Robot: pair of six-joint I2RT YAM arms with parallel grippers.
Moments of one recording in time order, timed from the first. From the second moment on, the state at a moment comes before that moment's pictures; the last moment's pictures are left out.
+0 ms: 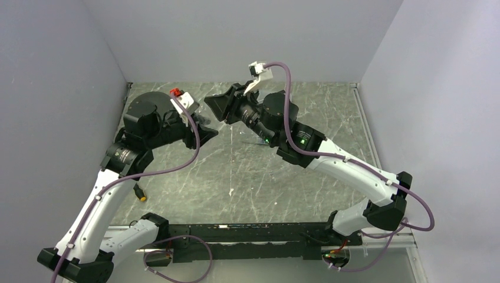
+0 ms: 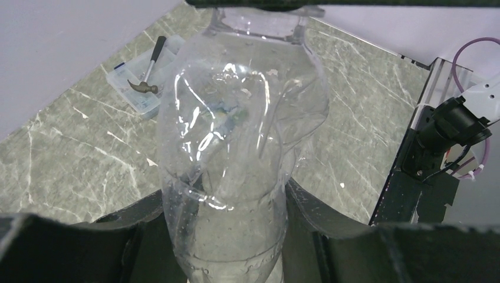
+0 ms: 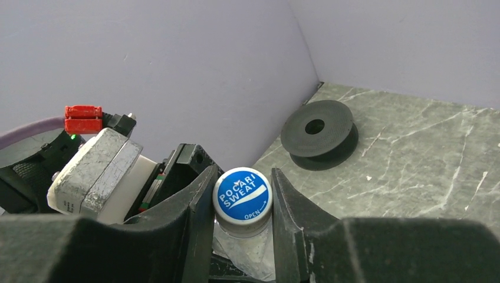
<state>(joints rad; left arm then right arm) -0.40 0.94 1.19 -0.47 0.58 0.09 1.07 1.43 1.59 -0.06 0.28 0.49</state>
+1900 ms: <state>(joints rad) -0.40 0.93 1.18 -0.48 0.60 0.18 1.07 1.43 1.72 -0.23 0.28 0.46</state>
